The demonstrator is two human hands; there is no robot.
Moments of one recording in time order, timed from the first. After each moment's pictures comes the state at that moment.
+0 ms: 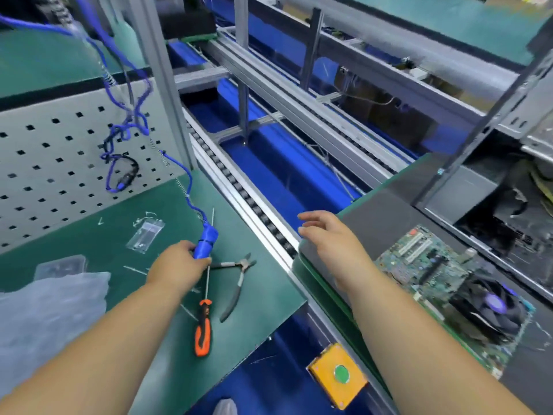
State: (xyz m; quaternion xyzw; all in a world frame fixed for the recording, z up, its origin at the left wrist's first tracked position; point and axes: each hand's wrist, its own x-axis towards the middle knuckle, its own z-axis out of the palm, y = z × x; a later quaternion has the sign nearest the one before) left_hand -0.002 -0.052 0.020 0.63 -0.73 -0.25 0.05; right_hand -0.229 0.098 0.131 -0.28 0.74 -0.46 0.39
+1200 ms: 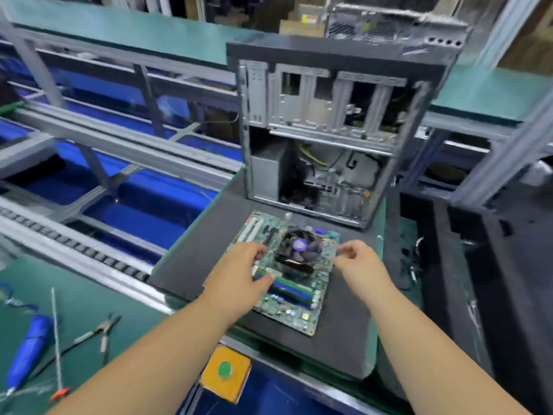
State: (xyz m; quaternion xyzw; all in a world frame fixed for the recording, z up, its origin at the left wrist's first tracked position) left_hand -0.246 0.184 0.105 0.13 -0.92 -0.36 0.12; right_hand -0.381 0.392 0.117 -0.04 0.89 -0.42 0.15
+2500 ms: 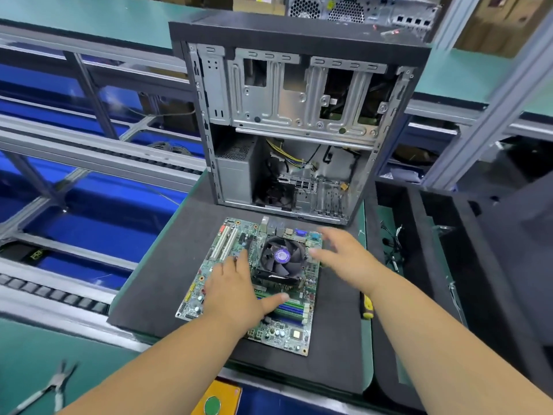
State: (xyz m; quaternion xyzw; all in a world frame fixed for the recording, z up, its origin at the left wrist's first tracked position) left_hand -0.300 0.191 0.067 0.19 -0.97 -0.11 -0.02; right_hand -0.432 0.393 0.104 -0.16 0.91 -0.33 0.21
